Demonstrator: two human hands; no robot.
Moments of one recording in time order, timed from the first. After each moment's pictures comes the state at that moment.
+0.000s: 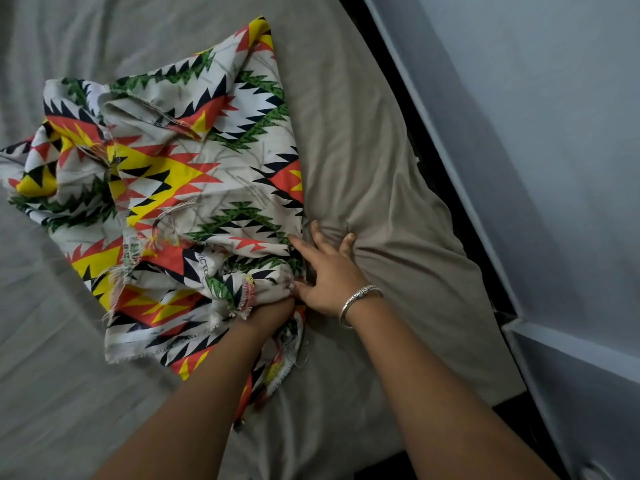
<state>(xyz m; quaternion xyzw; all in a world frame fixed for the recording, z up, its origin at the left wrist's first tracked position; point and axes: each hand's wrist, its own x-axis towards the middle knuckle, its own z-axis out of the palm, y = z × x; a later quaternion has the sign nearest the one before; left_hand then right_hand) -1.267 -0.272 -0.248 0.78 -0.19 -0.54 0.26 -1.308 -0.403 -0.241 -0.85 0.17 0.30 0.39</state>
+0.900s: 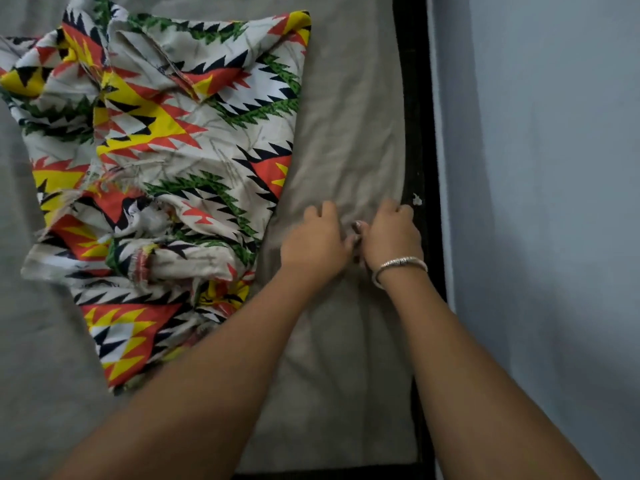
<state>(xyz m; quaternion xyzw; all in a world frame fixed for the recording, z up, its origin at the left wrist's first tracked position) -1.266 -0.437 -0.229 0.93 -0.05 -0.30 0.19 -1.279 -0.546 -0.226 -0.92 0.25 0.20 0.21</state>
